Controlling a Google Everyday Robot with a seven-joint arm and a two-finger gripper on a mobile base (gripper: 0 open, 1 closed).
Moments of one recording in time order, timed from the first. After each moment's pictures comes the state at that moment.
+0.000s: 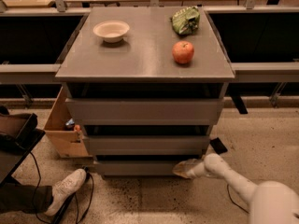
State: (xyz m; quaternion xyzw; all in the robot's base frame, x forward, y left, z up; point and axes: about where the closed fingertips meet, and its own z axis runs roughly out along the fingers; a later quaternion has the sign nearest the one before) arm 0.642 -0.146 0.212 -0.57 0.73 0.17 0.34
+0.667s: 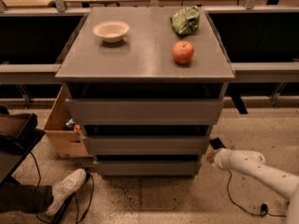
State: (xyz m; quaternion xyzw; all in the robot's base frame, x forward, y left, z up) arm 0.648 -0.310 0.332 -0.59 0.75 -0.07 0.30
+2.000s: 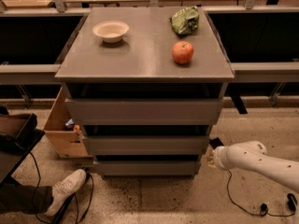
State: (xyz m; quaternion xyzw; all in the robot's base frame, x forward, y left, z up) arm 0.607 -0.291 0.392 -0.68 0.69 -0.09 0.23
